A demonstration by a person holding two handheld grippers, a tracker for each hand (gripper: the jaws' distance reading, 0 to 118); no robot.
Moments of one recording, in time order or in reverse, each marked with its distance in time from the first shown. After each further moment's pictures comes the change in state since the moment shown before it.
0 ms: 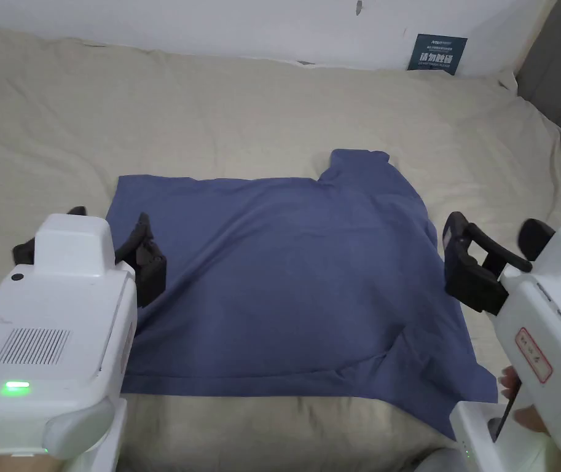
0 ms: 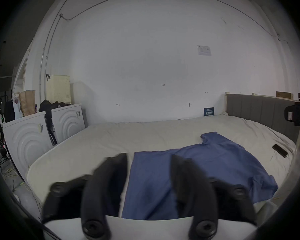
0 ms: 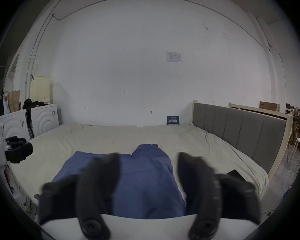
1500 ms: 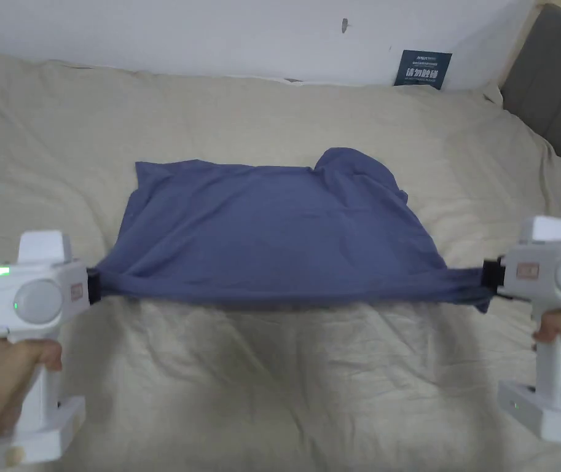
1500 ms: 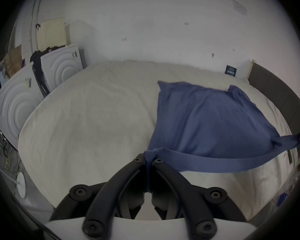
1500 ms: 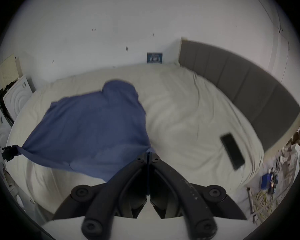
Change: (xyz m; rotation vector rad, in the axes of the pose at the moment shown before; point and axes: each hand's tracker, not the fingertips) left arm -0.068 -0.048 -0.163 -0.561 0.019 0.119; right arm 0.089 -0.035 -0.148 -0.644 -0.136 -0.055
